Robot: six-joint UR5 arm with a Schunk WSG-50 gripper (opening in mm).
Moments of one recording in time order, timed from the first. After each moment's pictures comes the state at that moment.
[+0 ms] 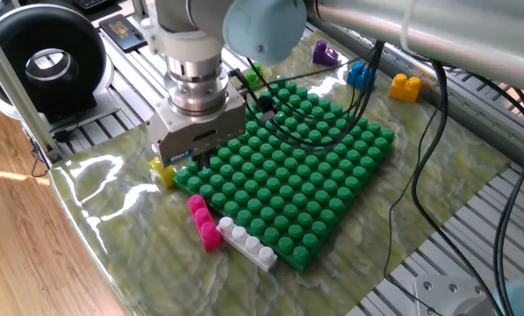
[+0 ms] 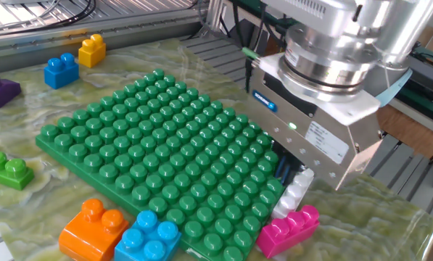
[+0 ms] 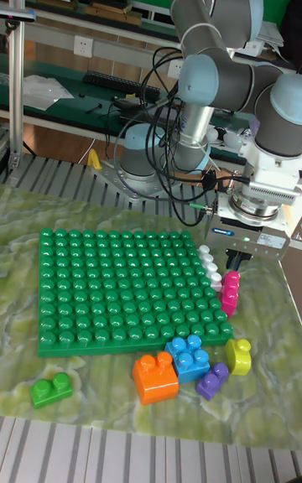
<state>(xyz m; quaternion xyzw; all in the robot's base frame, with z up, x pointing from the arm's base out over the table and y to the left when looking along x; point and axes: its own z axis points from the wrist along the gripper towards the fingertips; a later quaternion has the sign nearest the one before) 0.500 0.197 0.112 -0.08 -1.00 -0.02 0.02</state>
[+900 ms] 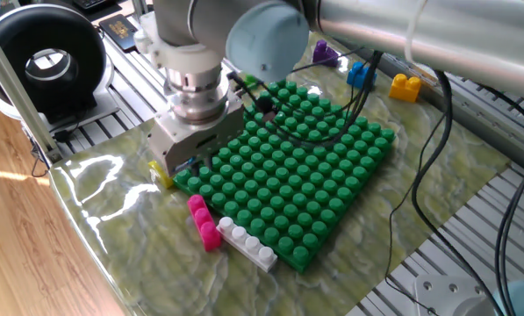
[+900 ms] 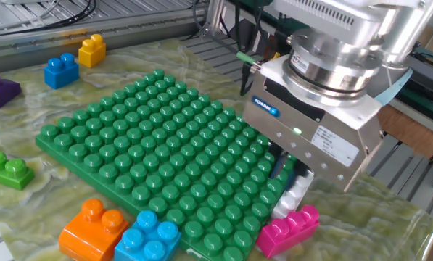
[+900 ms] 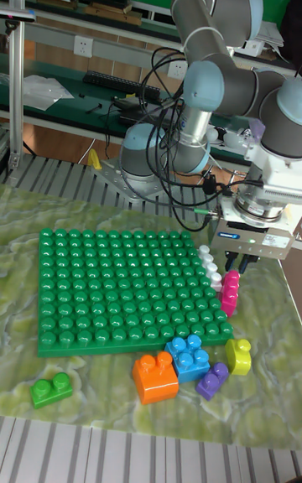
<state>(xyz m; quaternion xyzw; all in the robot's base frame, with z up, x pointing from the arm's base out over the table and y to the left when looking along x) 0.498 0.213 0.102 -0.02 -1.00 -0.01 0.00</state>
